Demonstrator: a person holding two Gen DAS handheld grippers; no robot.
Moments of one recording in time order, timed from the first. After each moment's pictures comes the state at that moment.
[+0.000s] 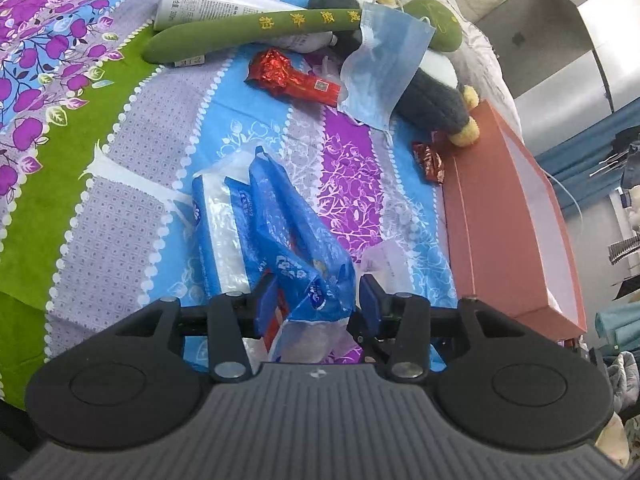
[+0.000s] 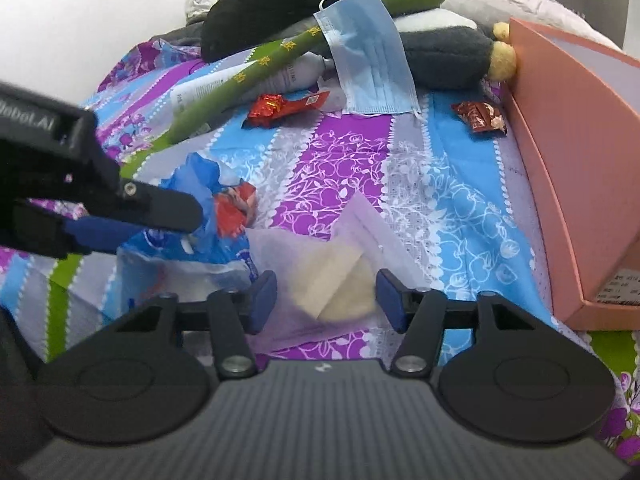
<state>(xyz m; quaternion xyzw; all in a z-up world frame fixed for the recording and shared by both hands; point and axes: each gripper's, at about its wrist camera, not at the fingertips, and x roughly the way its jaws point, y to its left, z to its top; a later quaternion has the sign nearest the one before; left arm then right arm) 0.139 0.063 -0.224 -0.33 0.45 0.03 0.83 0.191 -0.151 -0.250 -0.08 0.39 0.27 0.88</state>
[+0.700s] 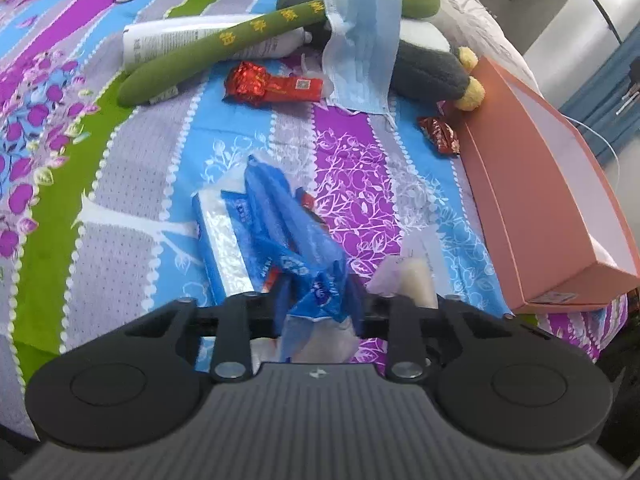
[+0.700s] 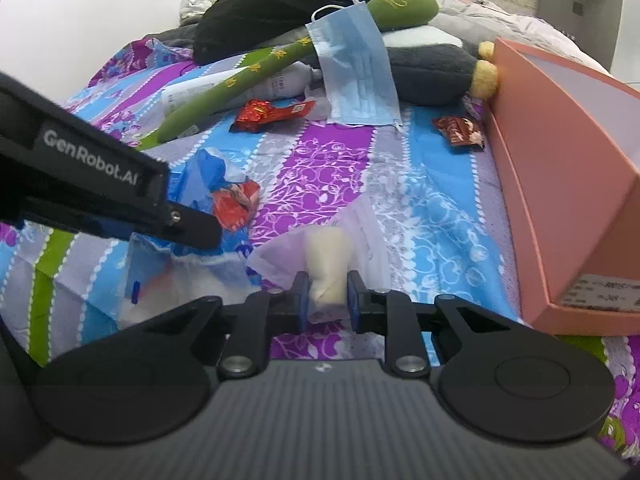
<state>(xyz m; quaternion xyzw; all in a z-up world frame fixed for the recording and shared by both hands) 0.156 0.025 -0.223 -0.21 0.46 0.04 0.86 0.183 -0.160 -0.244 -0.09 0.37 0.25 0.89</state>
